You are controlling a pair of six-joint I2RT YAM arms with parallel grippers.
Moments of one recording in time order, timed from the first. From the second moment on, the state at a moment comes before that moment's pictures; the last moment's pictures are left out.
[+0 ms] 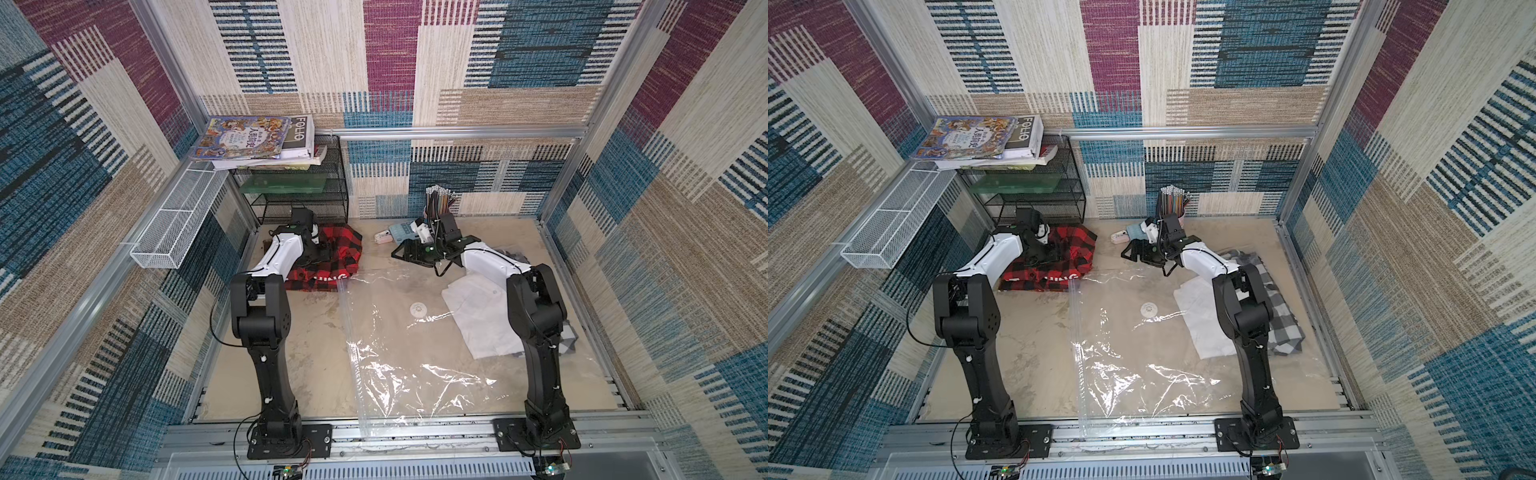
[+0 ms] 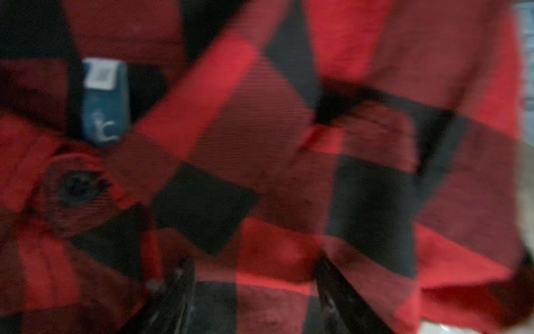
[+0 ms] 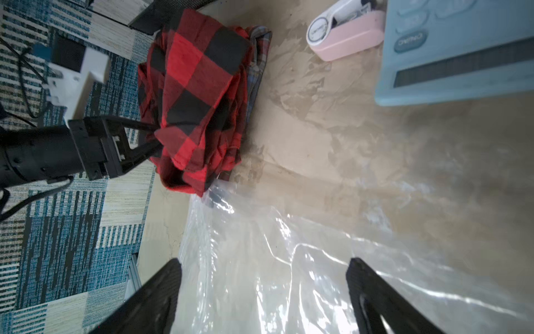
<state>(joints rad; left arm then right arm) 0.02 2.09 1.75 -0.79 0.10 -0.18 0.45 2.20 1.75 -0.29 -0.58 0.49</state>
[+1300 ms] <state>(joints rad) -0.07 2.15 1.82 -0.77 0.26 -0.25 0.48 2.15 1.76 -0.35 -0.54 0.45</state>
